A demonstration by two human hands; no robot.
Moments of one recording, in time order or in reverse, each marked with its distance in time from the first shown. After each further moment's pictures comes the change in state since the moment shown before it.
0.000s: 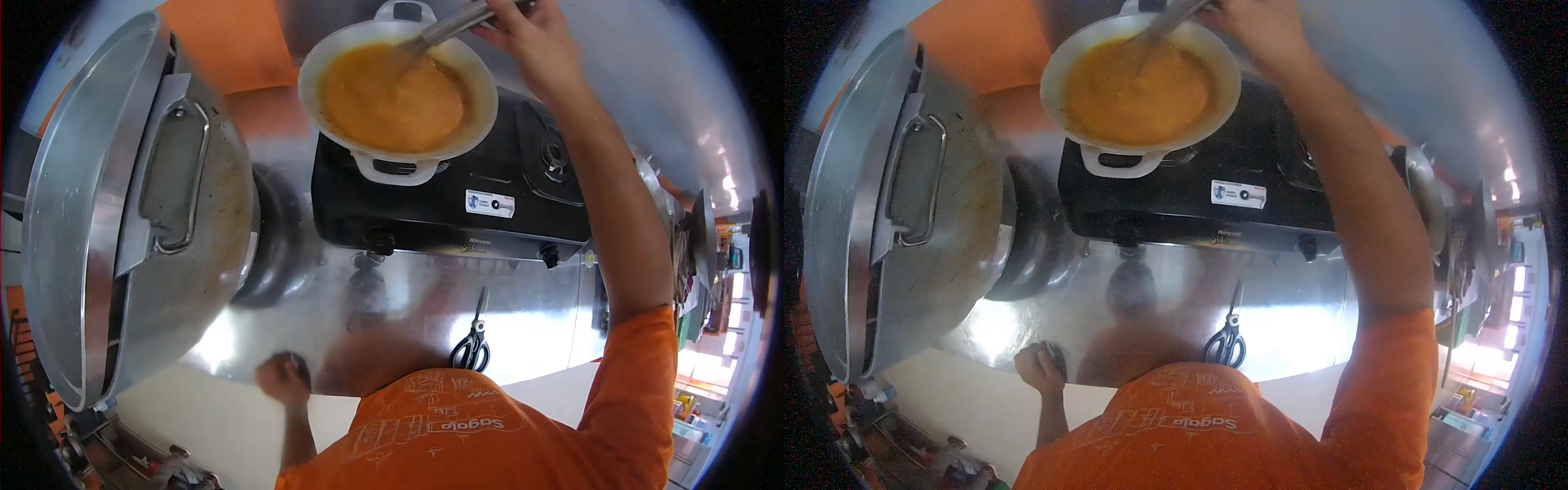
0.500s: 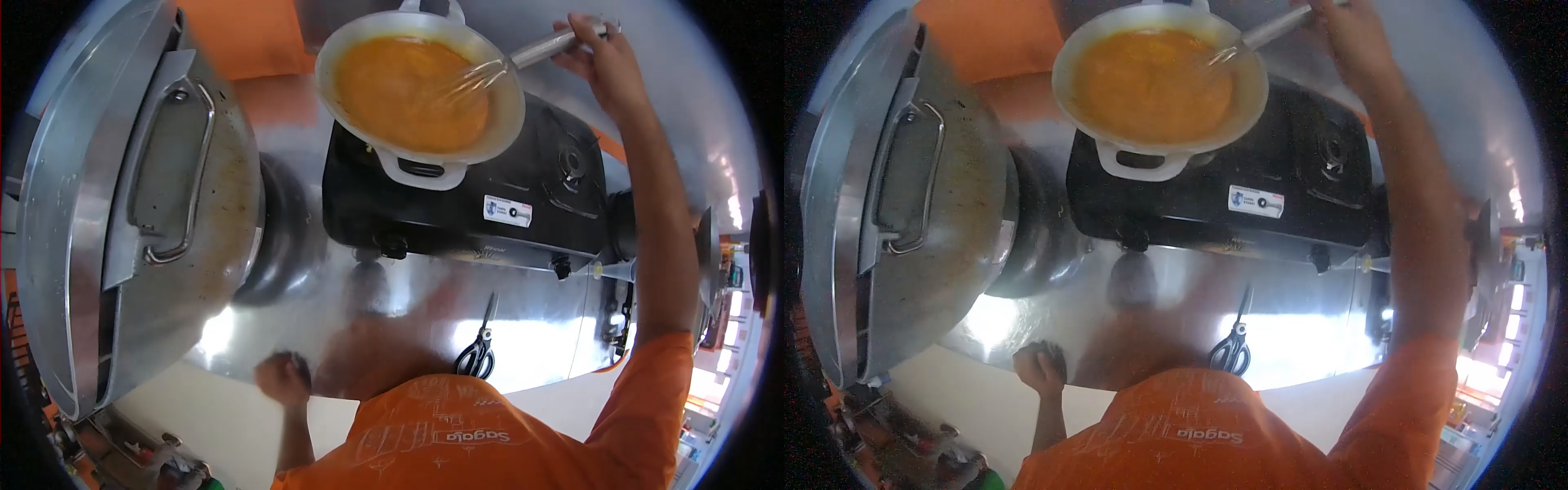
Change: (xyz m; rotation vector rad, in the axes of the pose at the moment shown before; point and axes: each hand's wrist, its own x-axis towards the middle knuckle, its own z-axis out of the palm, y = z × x) left_hand 0.011 0.009 -0.003 -0.020 0.032 0.062; right_hand 0.012 -0.003 -0.074 -0.231 0.019 0.304
